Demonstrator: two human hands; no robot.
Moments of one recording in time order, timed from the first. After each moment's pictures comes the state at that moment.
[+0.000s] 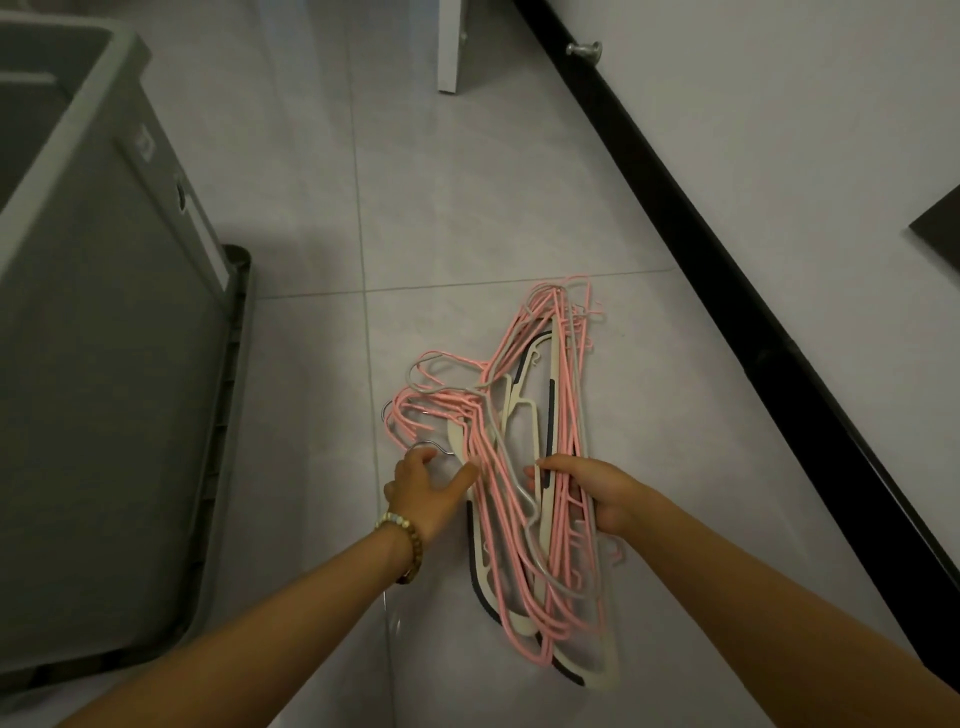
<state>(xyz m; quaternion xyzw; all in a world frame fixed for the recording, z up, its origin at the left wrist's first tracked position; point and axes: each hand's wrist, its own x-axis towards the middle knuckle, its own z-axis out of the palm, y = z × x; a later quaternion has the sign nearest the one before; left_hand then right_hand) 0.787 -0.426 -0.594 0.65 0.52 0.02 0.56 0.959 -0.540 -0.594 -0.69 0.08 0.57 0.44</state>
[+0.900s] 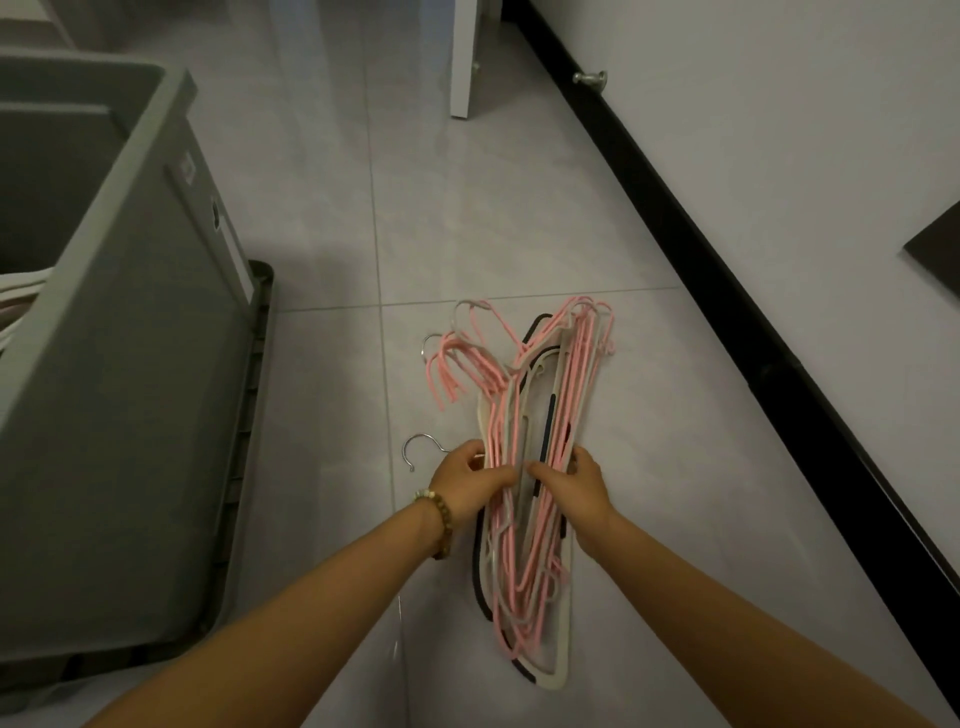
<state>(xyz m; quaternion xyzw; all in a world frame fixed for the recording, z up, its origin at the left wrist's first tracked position) 0.809 -0.429 -0.557 0.56 0.43 0.03 0.71 0.915 -0.521 -0.588 -0.80 -0.06 0.34 0.49</state>
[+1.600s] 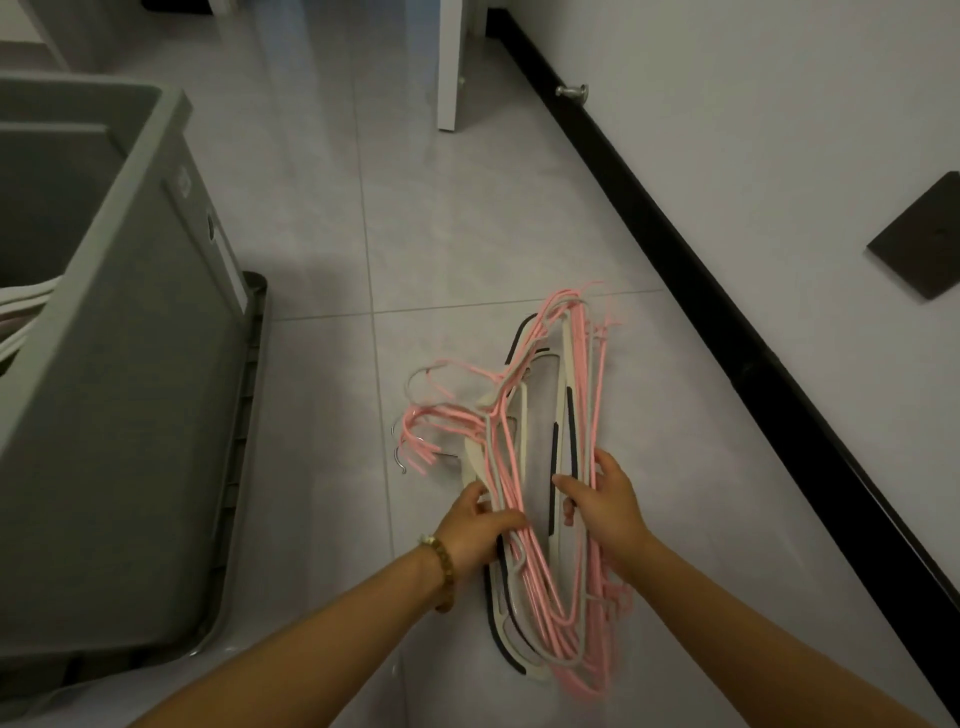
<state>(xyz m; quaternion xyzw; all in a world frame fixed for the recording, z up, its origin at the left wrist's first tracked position) 0.789 -0.463 -0.570 0.49 0.40 -0.03 0.77 0.915 -0.561 -0.566 -0.78 -0.08 0.32 0.53</state>
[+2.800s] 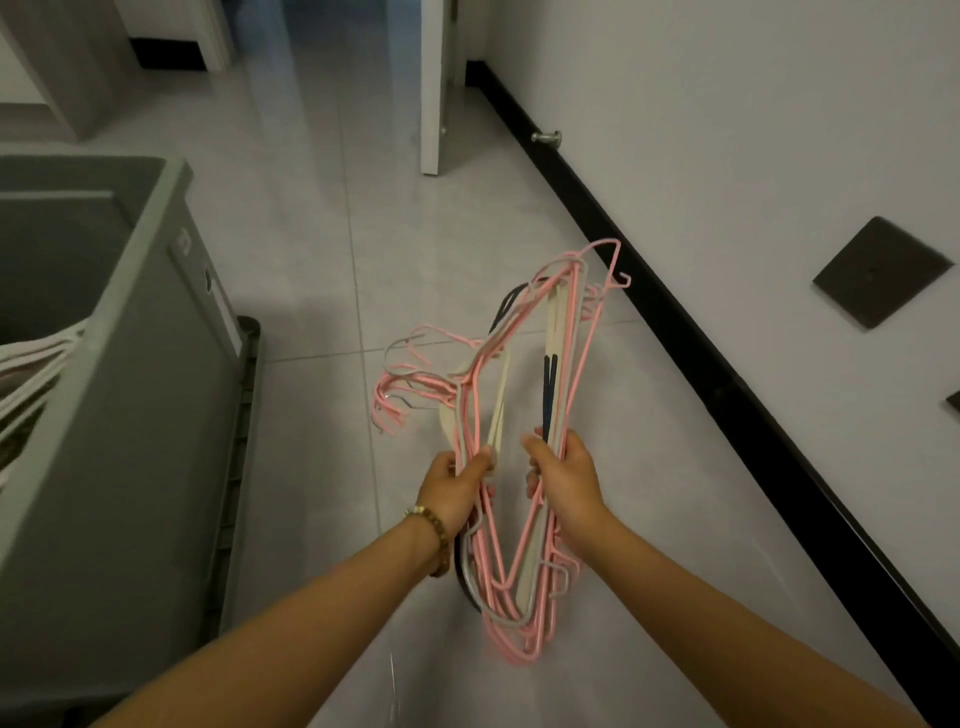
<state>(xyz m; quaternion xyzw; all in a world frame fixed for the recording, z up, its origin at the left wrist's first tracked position) 0.815 -0.431 -0.532 0.53 0.45 0.09 0.71 0.908 -0.517 -0.511 -0.74 -0.06 0.30 0.60</state>
